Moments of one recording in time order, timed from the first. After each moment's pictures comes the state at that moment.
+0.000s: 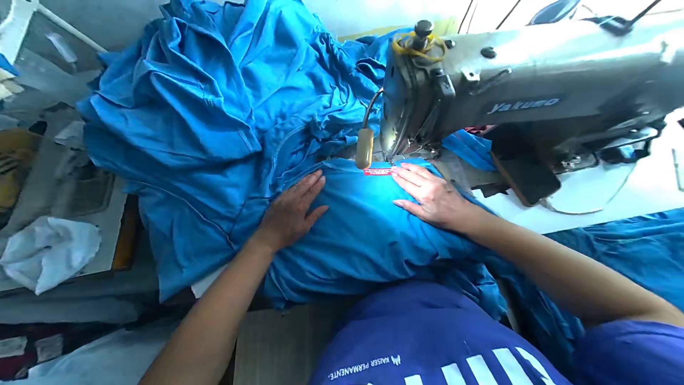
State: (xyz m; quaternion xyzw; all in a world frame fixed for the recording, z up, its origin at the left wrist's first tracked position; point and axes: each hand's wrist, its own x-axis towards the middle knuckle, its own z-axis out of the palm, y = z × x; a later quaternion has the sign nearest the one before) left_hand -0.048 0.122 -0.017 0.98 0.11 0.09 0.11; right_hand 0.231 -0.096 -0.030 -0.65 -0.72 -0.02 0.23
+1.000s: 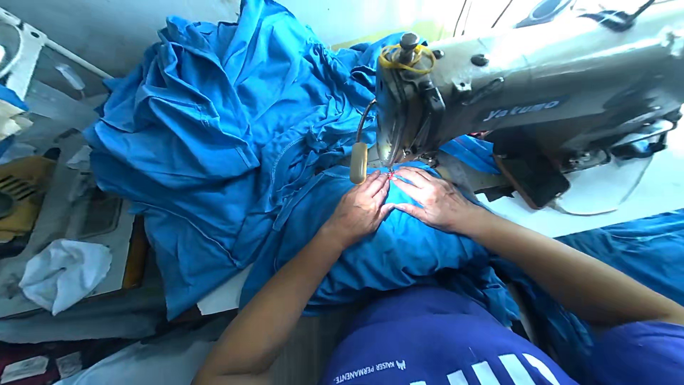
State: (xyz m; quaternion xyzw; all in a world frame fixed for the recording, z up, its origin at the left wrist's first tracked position) left_hand 0.060 0.061 -0.023 0.98 0.00 0.16 0.11; right_hand 0.239 -0.091 -0.033 -0.65 -0.72 -0.02 0.26
